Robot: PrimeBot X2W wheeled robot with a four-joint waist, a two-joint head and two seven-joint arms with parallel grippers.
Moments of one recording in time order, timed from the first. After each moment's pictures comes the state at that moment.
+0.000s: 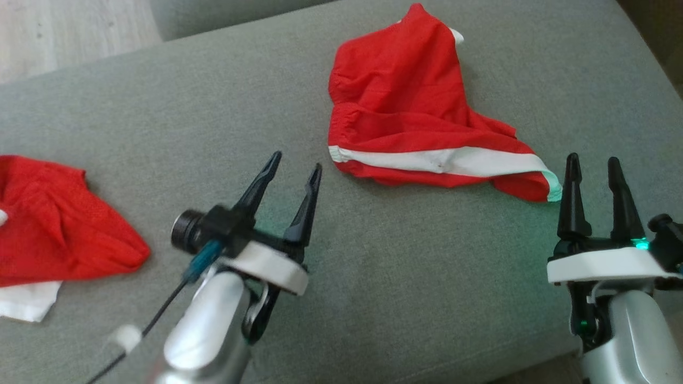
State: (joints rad) left arm -0.40 0.05 -0.44 0.42 -0.28 -0.12 -0.22; right arm -0.18 -0.05 -0.07 0.26 0.27 0.13 -0.25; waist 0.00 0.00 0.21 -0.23
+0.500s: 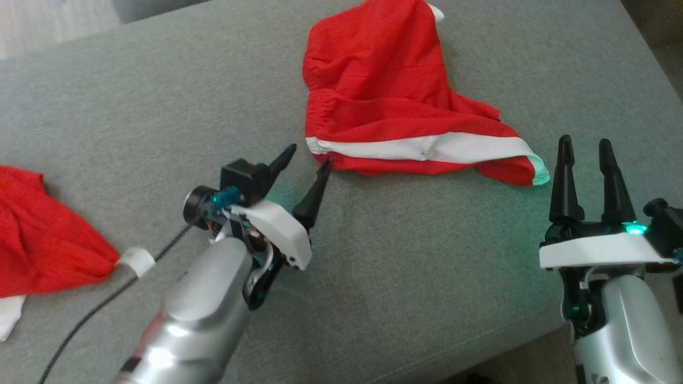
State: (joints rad) left arm -0.60 0.08 -0.61 0.64 -0.49 -0.13 -0.04; right arm -0.22 -0.05 -0.03 0.26 0.32 0.13 -0.25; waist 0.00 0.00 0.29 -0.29
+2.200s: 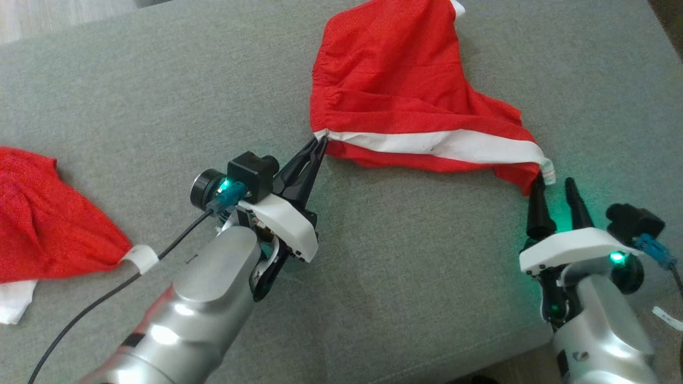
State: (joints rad) left arm -0.72 0.10 -0.83 0.73 -0.62 -0.11 -0.21; right arm -0.38 -0.05 -0.04 0.72 0.40 0.13 -0.24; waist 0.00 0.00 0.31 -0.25
